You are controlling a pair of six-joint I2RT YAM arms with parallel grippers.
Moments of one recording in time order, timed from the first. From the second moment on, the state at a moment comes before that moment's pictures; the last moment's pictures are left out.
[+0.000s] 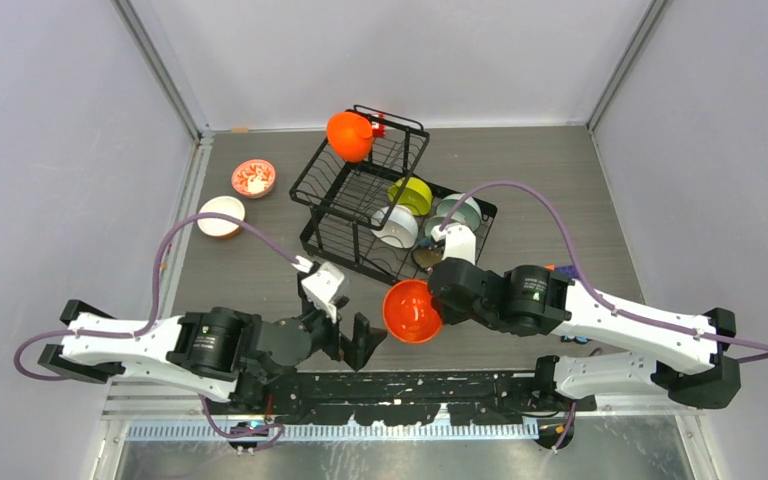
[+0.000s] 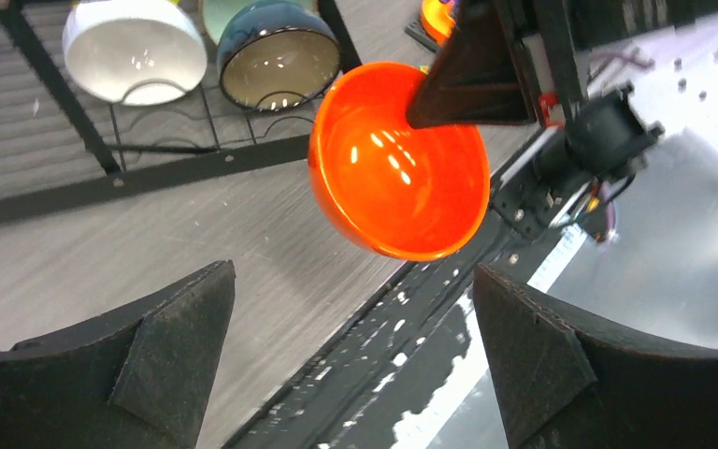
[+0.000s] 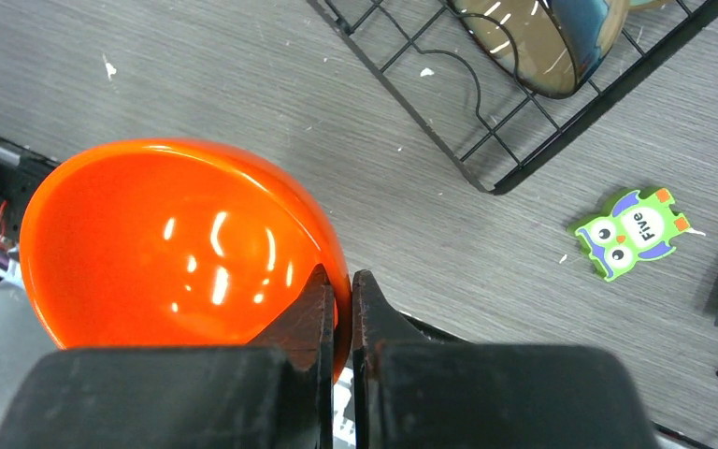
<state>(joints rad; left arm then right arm) -1.68 0.78 0.99 -0.65 -0.73 -0.49 1.25 1.10 1.19 -1.02 0.45 0.78</state>
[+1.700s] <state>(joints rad) -1.46 1.34 1.26 -1.23 -0.81 -1.62 1.30 1.22 1.15 -0.94 0.55 0.95</state>
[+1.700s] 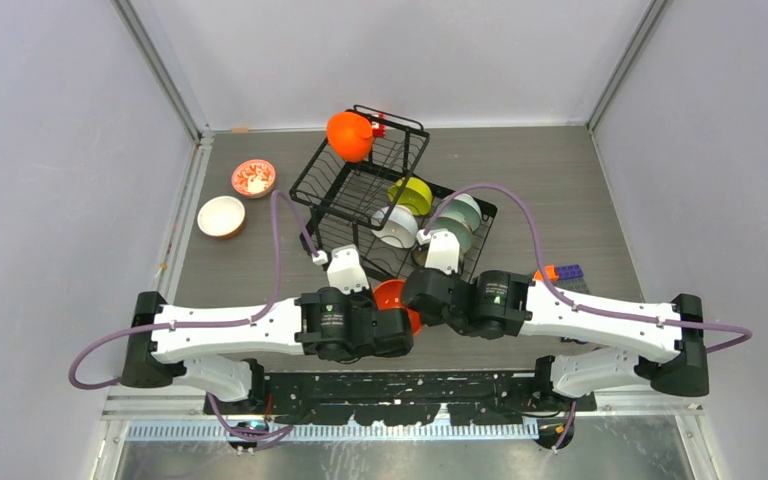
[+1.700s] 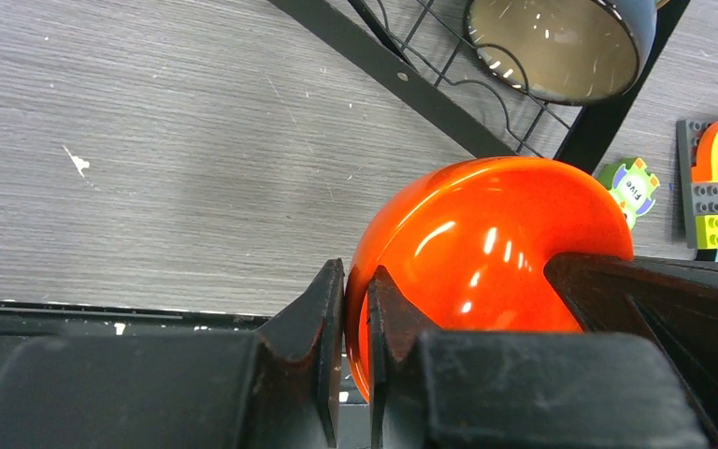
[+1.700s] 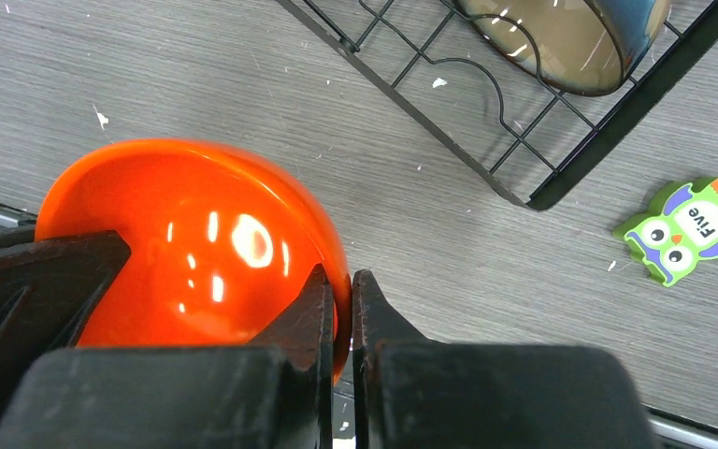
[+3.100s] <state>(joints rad) -1.40 0.94 1.12 -1.15 -0.93 -1.28 1.31 0.95 1.19 -0.87 0.47 0.83</state>
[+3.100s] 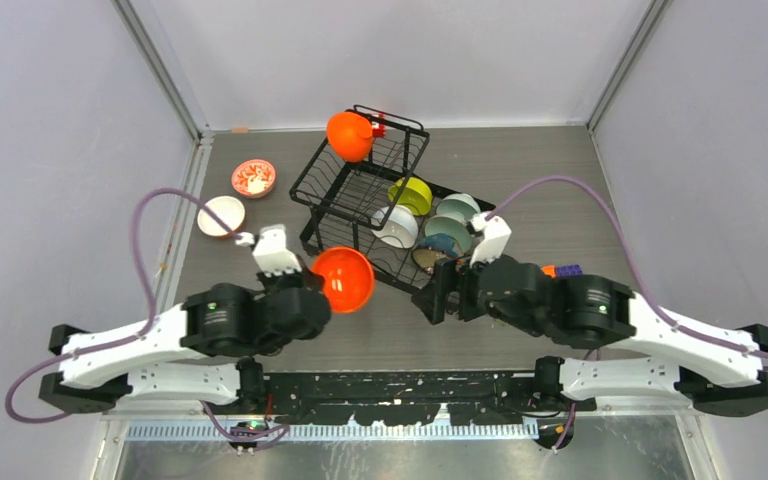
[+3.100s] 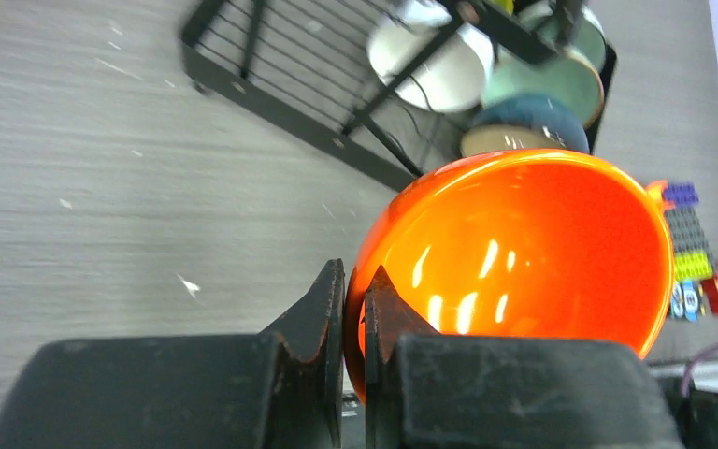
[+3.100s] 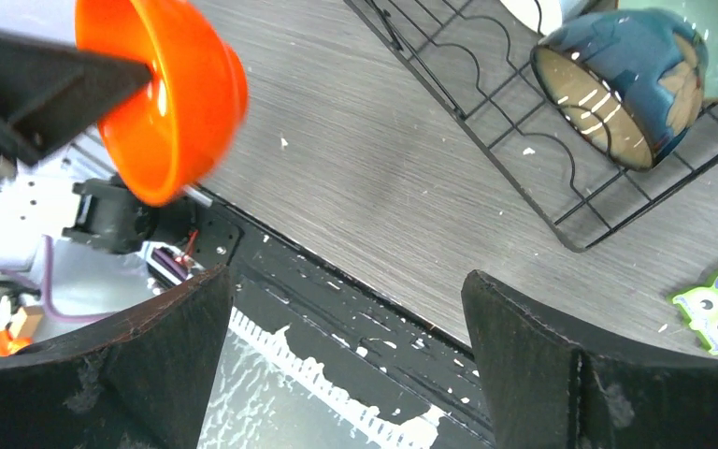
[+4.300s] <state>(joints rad) 0.17 1.20 1.01 -0.74 -0.10 -0.81 1.31 0.57 0.86 -0.70 0.43 0.60</state>
